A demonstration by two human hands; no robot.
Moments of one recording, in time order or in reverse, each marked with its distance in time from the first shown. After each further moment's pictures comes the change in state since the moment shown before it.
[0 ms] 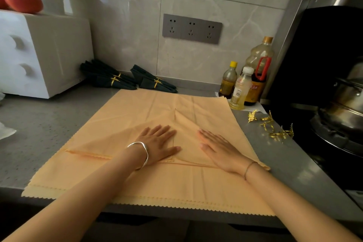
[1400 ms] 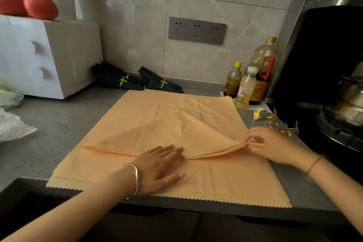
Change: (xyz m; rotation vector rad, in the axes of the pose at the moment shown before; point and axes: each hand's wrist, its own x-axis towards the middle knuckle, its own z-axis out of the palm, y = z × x) left_hand -0.087 0.004 0.000 -0.027 0.027 0.340; right_hand -0.073 0.028 -0.072 -0.024 0.145 0.063
